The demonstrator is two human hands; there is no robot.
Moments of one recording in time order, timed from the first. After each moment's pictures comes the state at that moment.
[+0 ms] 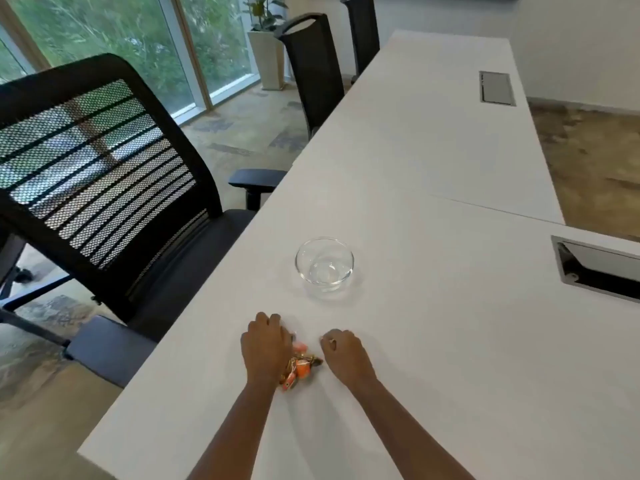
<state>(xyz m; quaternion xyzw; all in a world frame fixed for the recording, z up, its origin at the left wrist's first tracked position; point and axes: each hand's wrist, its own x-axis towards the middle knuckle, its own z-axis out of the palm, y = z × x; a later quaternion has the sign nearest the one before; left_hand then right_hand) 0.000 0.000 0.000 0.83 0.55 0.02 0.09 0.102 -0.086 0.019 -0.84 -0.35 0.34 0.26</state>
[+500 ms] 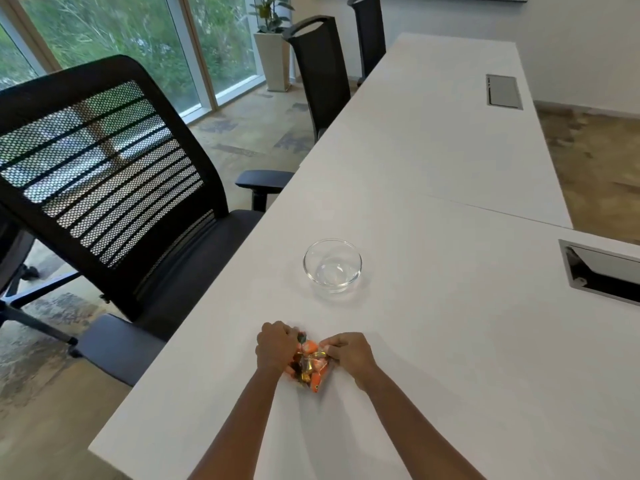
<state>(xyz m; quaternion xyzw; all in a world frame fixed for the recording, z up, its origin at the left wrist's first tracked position) 0.004 0.012 0.001 0.70 0.62 0.03 0.35 0.108 -0.079 0.004 -0.76 -0.19 0.48 0.40</state>
